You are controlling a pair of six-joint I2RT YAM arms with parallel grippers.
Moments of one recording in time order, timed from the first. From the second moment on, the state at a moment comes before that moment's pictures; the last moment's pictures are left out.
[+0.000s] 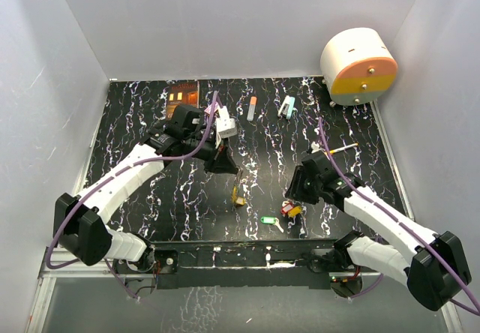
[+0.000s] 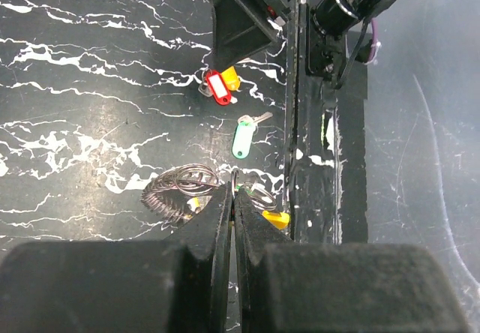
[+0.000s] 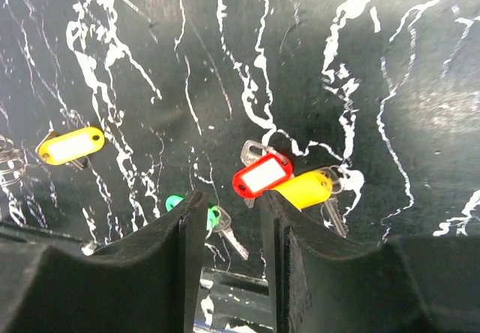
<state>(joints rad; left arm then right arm) -0.56 1.36 1.15 -0.59 0.94 0.34 0.53 0.99 0.59 -0.59 -0.05 0.75</state>
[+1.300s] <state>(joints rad) -0.56 1.34 1.11 -0.51 0.96 0.23 0.53 1.15 0.51 -0.42 -0.01 0.68</state>
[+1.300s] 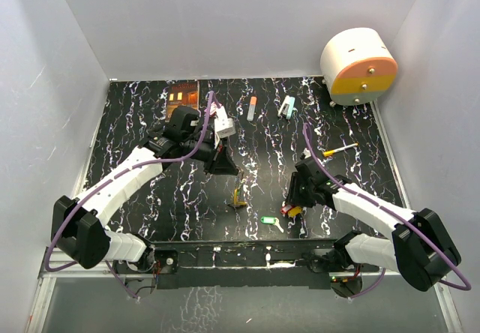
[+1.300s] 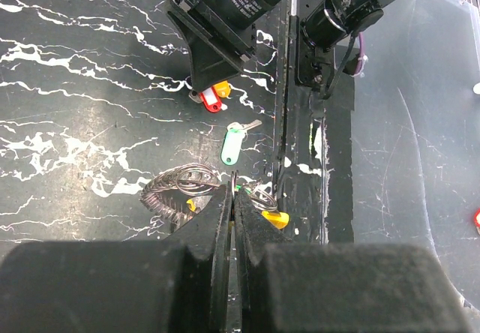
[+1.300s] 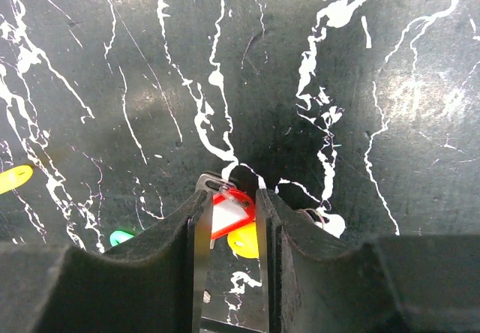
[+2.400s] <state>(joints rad) -0.54 1.32 1.13 -0.70 0.91 0.41 0.53 0.75 0.50 -0.35 -0.12 0.57</state>
